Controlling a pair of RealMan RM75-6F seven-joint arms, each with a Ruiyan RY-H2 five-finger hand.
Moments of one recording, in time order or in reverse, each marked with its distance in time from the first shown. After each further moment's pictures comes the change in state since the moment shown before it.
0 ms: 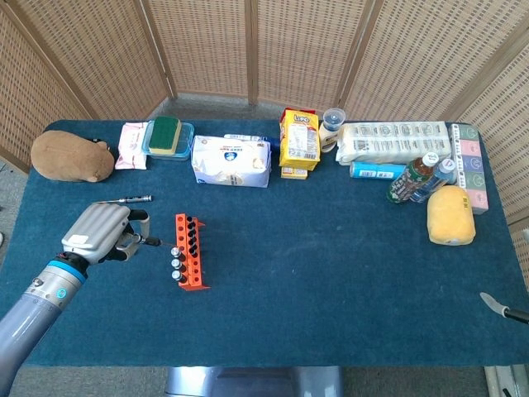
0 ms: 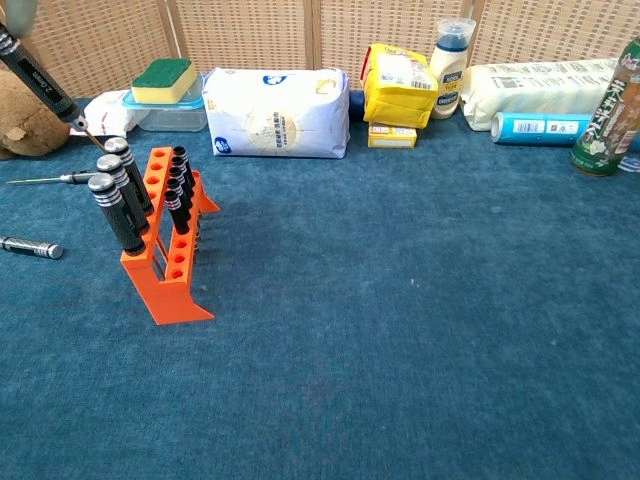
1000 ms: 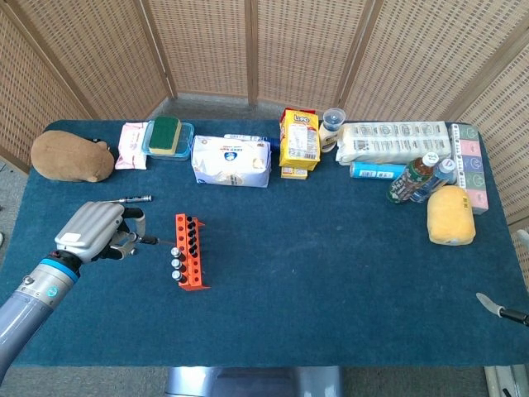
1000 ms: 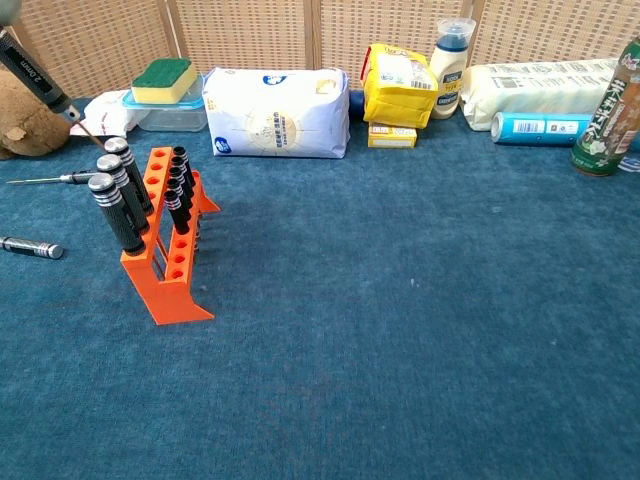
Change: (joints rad) left arm 0.041 0.045 -0.024 0.026 0.070 -0.058 -0.094; right arm 0.006 -0.006 -0.003 -0.008 -0.001 -0.007 -0.028
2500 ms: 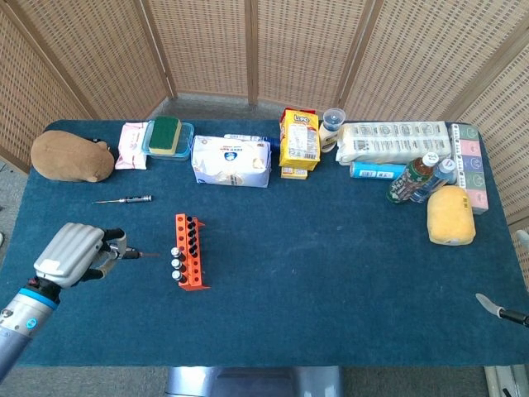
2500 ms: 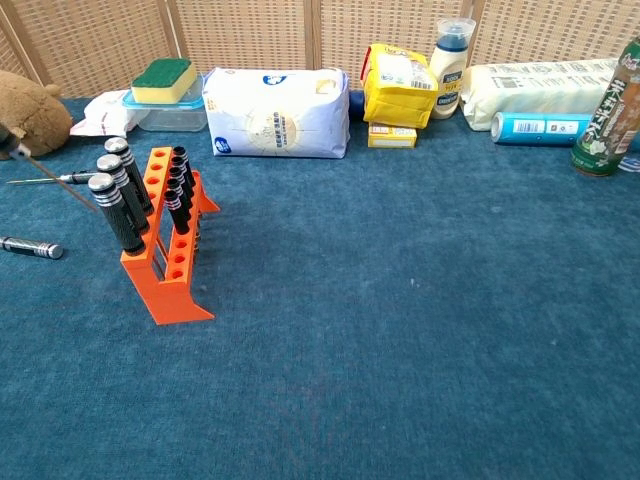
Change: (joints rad) left arm 0.236 -0.066 0.095 0.070 0.400 0.152 -0.071; right arm -0.002 -0.003 -0.002 0.001 -0.007 0.007 -0.002
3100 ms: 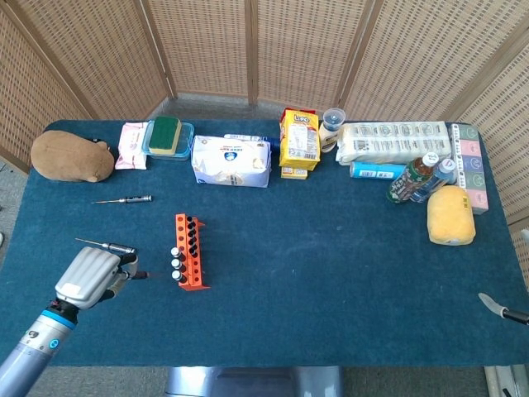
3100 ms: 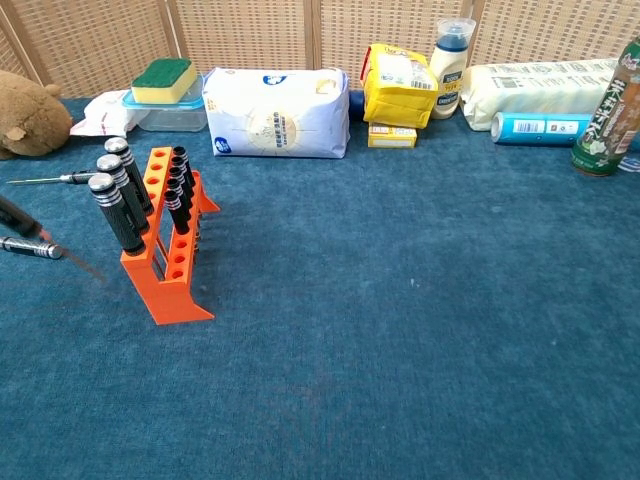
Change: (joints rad) left arm 0.094 -0.251 0.120 0.130 0.173 0.126 0.176; right arm -0.005 0.005 0.002 0.006 -0.001 0.009 0.026
